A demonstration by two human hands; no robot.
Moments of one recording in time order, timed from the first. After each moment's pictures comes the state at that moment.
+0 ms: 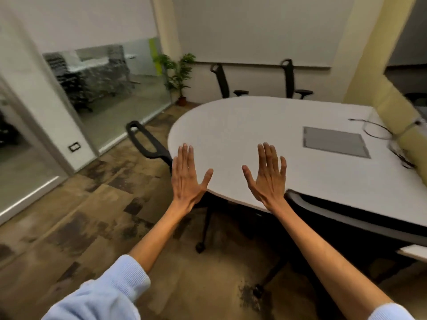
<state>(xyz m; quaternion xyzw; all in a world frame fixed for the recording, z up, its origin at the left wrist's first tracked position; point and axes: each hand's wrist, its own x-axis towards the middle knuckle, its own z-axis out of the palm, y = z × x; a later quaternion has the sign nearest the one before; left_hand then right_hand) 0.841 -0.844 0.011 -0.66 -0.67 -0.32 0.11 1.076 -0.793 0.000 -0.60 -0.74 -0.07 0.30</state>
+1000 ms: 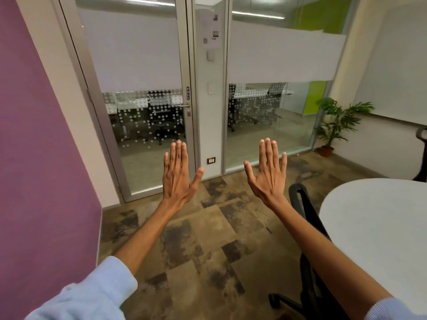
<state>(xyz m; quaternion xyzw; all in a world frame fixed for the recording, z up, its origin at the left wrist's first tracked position) 0.181 -0.908 0.109 -0.34 -0.86 -0.25 0.29 0.304 -0.674 0.111 -0.22 -0.90 0.01 0.38</state>
